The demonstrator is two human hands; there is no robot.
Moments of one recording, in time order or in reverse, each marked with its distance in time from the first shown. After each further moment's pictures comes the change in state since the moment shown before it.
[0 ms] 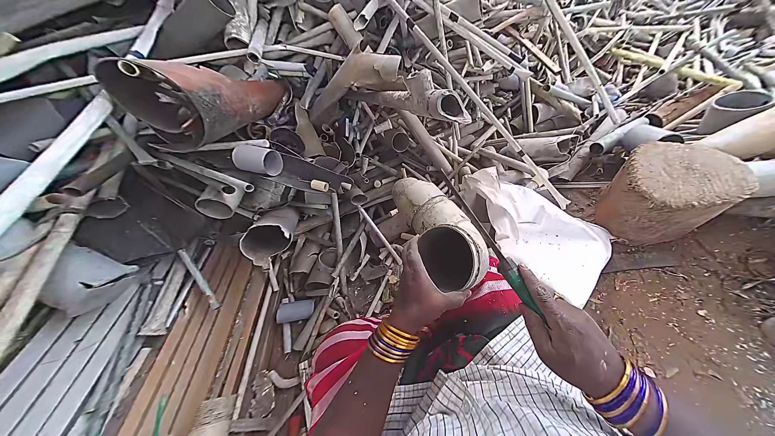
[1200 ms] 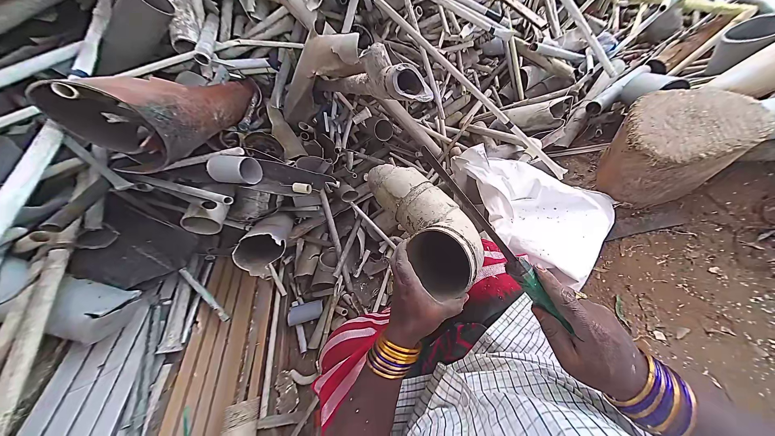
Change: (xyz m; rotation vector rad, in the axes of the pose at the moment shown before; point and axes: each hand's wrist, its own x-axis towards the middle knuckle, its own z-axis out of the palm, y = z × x) left_hand -0.021 0.001 0.013 0.067 0.079 0.127; right_hand -0.026 0.022 -0.004 0.112 0.114 -0.084
